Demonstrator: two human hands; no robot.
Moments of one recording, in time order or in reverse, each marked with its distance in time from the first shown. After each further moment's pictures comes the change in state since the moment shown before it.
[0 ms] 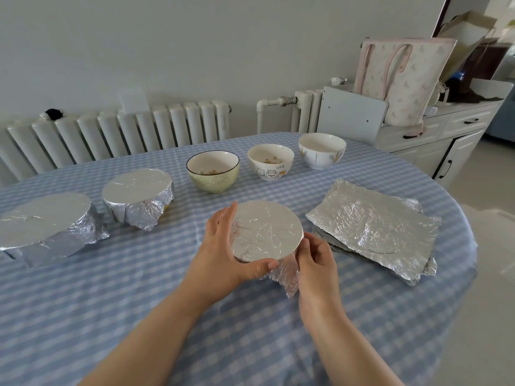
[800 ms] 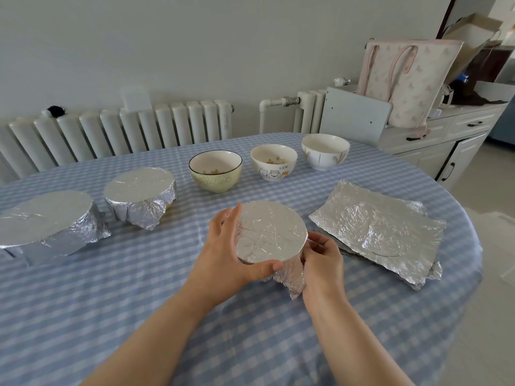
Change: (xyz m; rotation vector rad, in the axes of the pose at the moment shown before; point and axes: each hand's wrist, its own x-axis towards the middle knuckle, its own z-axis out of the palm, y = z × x) left_hand 0.002 -0.002 0.001 0.039 -0.005 0.017; right_hand 0.019 -0.007 0.007 0.005 0.106 0.092
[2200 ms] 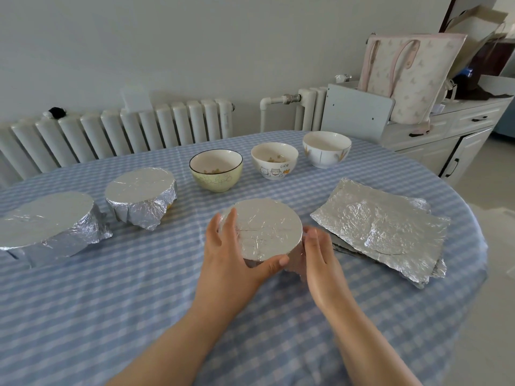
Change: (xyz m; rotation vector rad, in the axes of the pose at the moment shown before) left_hand -0.018 0.015 0.016 0.071 0.143 -0.118; right_hand -0.004 0.004 -0.023 -0.460 -0.351 -0.250
